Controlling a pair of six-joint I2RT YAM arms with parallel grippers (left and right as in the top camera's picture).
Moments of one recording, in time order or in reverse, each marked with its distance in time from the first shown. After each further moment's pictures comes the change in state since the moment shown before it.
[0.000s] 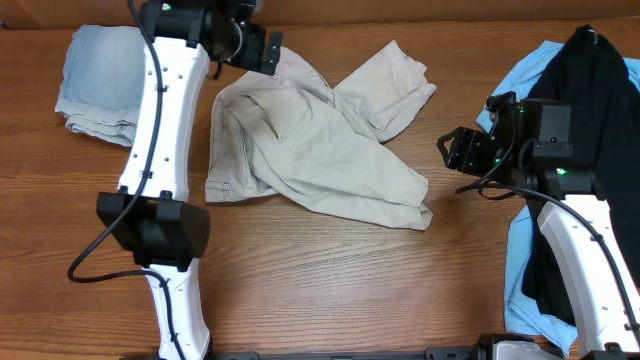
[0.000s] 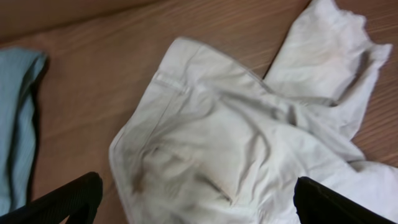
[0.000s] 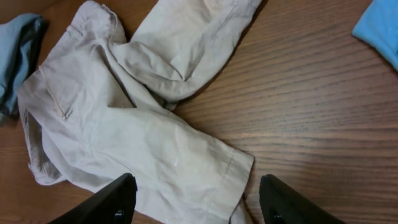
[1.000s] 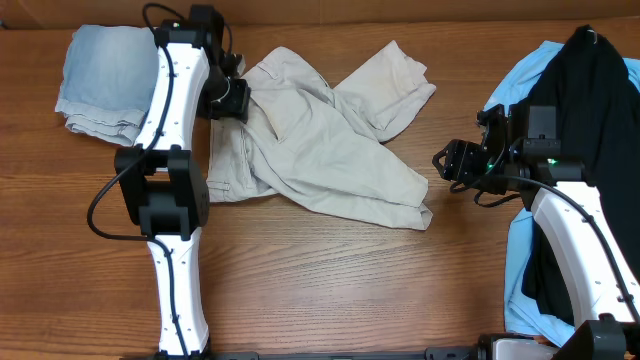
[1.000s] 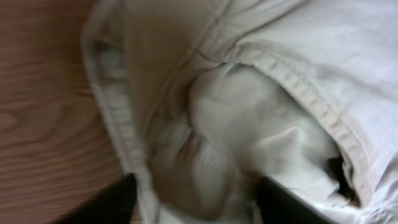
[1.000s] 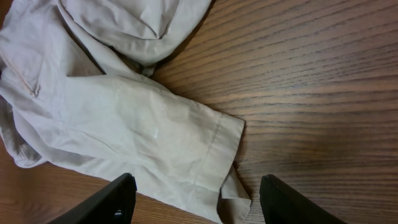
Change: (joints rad) left arm 0.075 0.255 -0.102 -0.118 -0.049 -0.028; right arm 0.000 0.080 0.000 -0.095 0.000 -0.002
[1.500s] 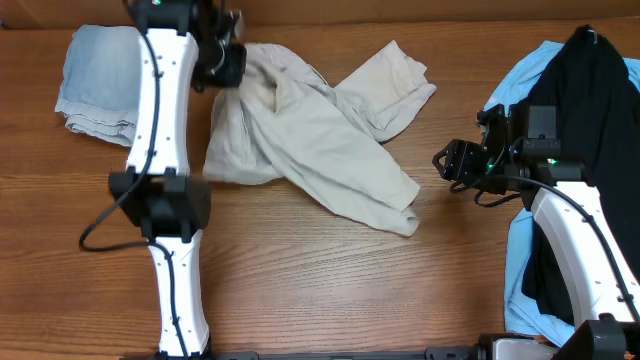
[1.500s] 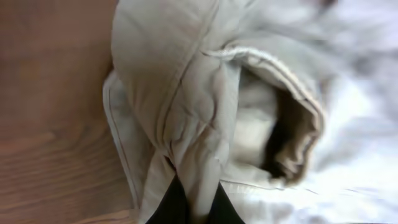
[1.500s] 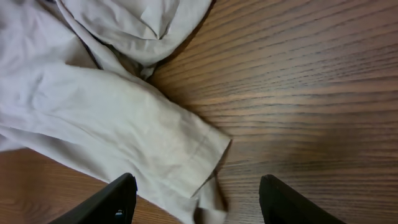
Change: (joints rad) left arm -0.018 -0.030 0.378 -0.179 0.096 0.002; right arm -0.002 0.000 0.000 0.003 0.000 0.000
